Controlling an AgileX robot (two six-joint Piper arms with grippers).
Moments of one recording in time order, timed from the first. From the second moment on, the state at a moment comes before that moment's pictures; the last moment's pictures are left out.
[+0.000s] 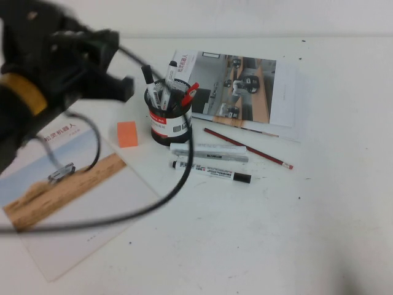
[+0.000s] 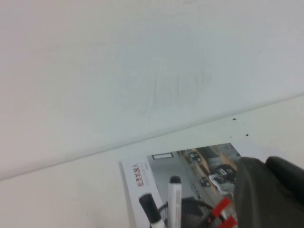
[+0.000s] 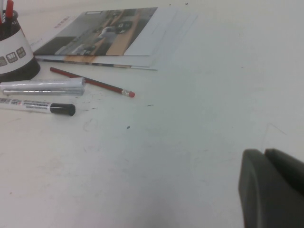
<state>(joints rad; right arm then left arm) 0.01 -0.01 0.03 0.43 0.36 -0.26 -0.44 1.27 -0.88 0.30 -0.24 -0.20</state>
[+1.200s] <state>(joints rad) 0.01 -0.01 0.03 0.43 0.36 -0.26 -0.23 0.31 -0.29 0.09 0.12 -0.06</state>
